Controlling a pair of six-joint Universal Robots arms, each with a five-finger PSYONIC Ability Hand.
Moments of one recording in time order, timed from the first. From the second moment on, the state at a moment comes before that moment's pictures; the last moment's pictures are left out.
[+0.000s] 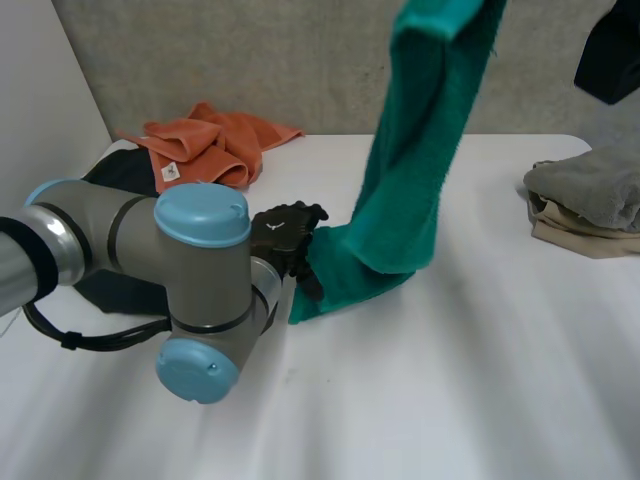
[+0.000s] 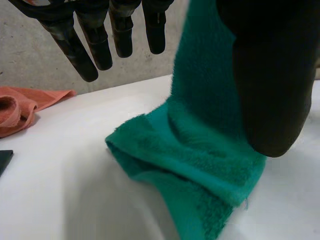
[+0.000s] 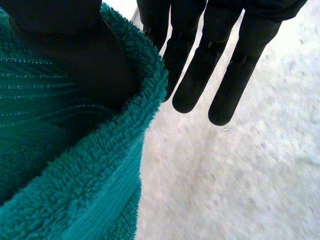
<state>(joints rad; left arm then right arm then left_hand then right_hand) 4.02 -2.28 -1.17 3.16 -1.71 3.00 2.00 -1.55 1.03 0.17 1.33 3.23 0.26 0.25 0.26 0.25 0.07 1.12 1.18 1.19 1.20 1.01</state>
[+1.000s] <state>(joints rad) 4.17 -1.79 -1.38 3.17 -1.74 3.48 1.68 -1.33 1.32 0.16 1.14 3.16 1.17 1.19 1.19 1.19 0.98 1.12 1.18 1.19 1.20 1.01</state>
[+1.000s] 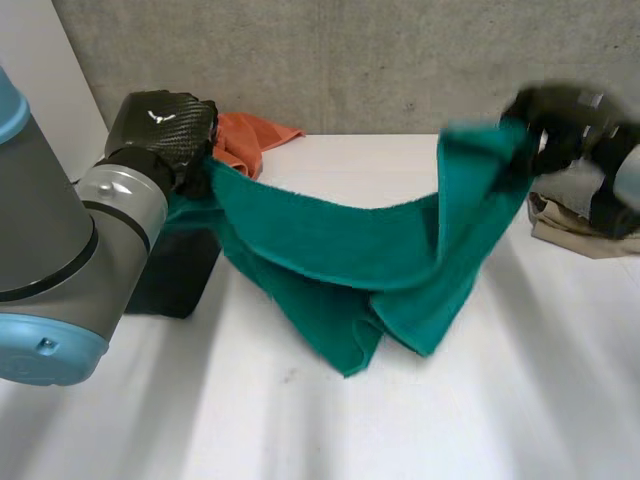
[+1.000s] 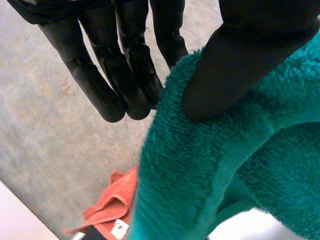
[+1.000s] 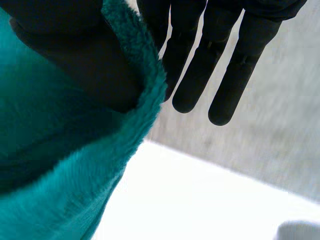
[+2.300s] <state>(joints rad) 4.28 -2.03 -1.78 3.41 -1.64 3.59 1.63 -1.07 1.80 -0.35 1.07 2.35 0.45 0.44 0.44 0.44 0.27 0.54 0.54 0.54 0.54 0.37</state>
